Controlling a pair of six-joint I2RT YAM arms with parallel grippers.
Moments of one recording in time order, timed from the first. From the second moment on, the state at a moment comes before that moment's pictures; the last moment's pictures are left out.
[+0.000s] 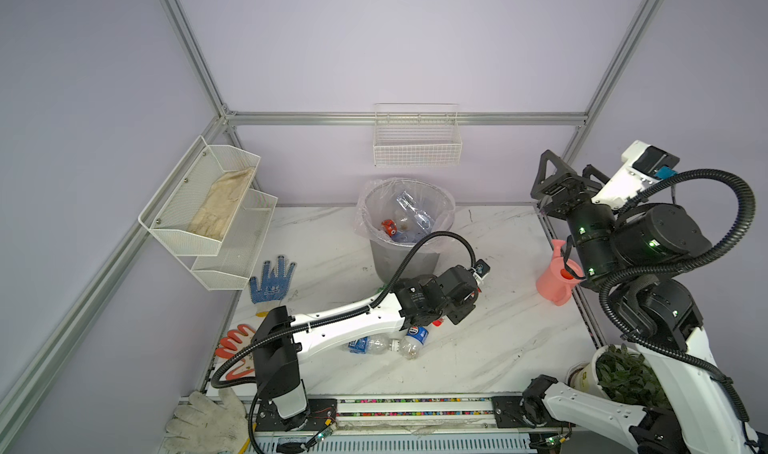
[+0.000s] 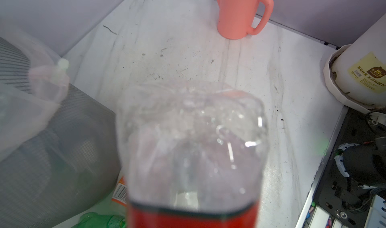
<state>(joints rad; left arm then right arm) -1.15 1.66 1.52 -0.54 -0.28 -0.06 0.65 1.02 1.67 -0.36 0.63 0.28</state>
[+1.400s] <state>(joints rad) -0.97 0.89 1.37 0.03 -0.40 0.11 0.65 1.05 1.51 -0.42 0.55 0.31</state>
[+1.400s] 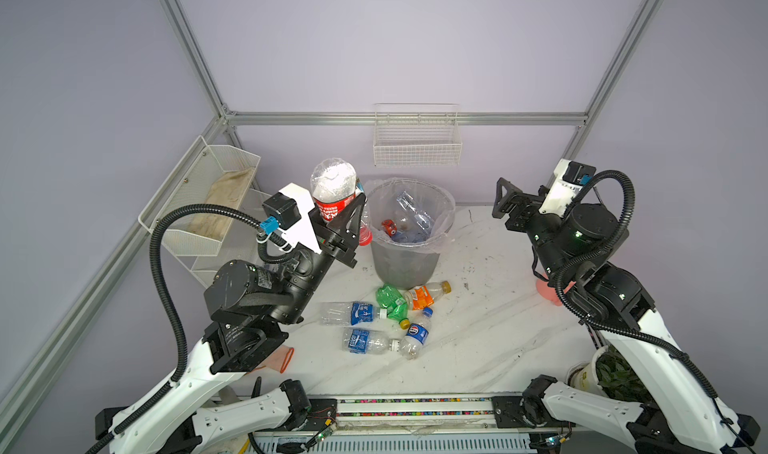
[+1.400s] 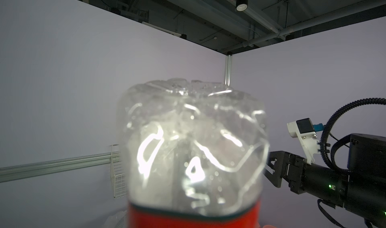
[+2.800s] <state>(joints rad) -0.63 1.17 1.69 -0.25 -0.14 -0.10 0.65 1.09 1.54 -0.49 0.46 0.32</state>
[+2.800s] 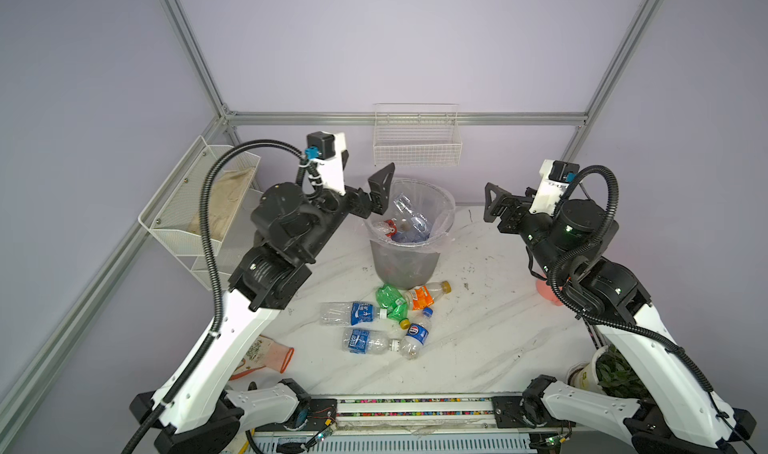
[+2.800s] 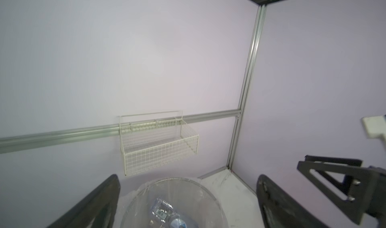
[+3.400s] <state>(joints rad) -0.63 0.99 1.39 -0.23 -0.20 -0.12 0.65 1.23 1.54 -0.58 0.17 0.27</state>
